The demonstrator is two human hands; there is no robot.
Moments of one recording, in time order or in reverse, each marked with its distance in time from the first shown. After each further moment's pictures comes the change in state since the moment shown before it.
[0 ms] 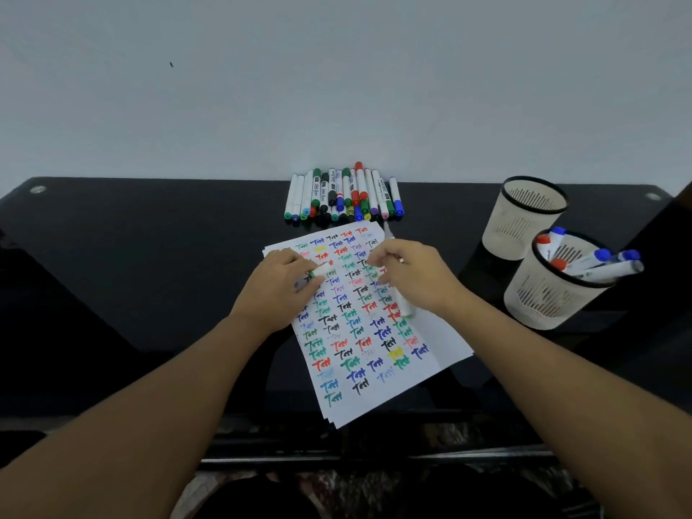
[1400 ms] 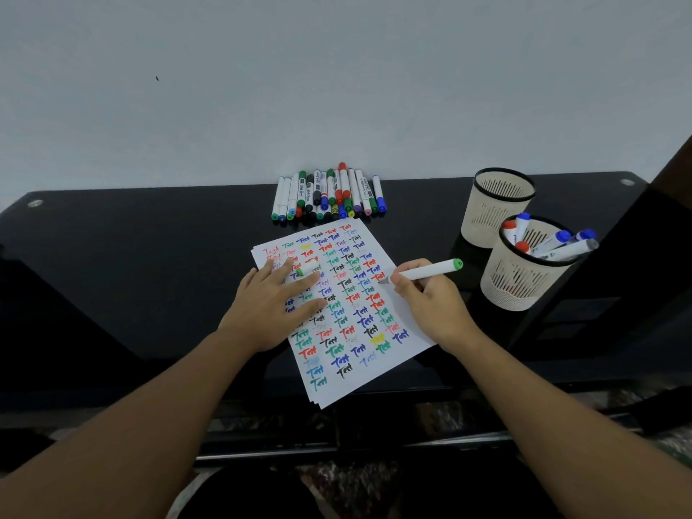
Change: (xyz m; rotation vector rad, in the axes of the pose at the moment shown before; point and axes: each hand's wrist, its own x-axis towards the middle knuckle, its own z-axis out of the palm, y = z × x) left_hand -0.030 0.020 -0.008 0.214 -0.376 -0.089; right_hand -0.058 0.053 0.003 0.306 0.232 0.097
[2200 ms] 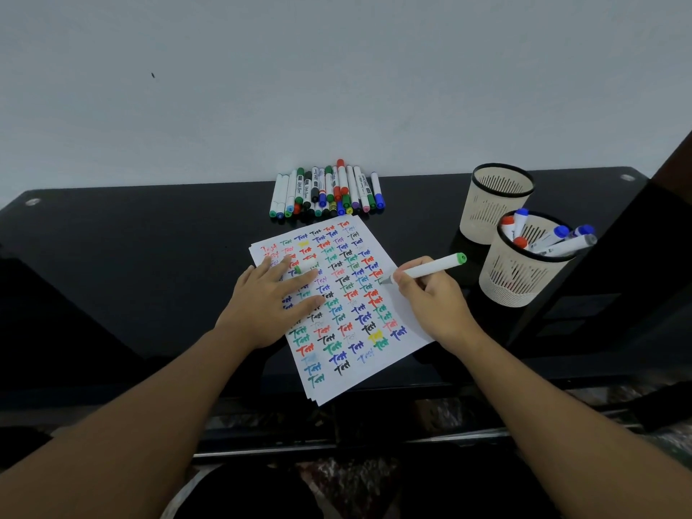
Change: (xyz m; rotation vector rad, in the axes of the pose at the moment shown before) left_hand -0.001 0.003 -0.003 -0.033 -0.018 -0.019; right_hand -0.004 0.002 -0.004 -0.003 0.011 -0.007
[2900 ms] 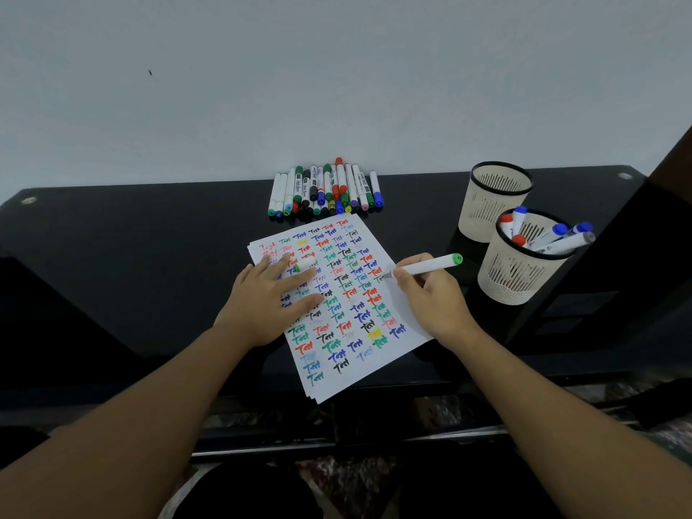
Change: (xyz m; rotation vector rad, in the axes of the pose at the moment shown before) left_hand 0.002 -0.003 0.003 -0.009 0.024 0.006; right_hand 0.002 0.001 0.001 -0.054 0.023 -0.018
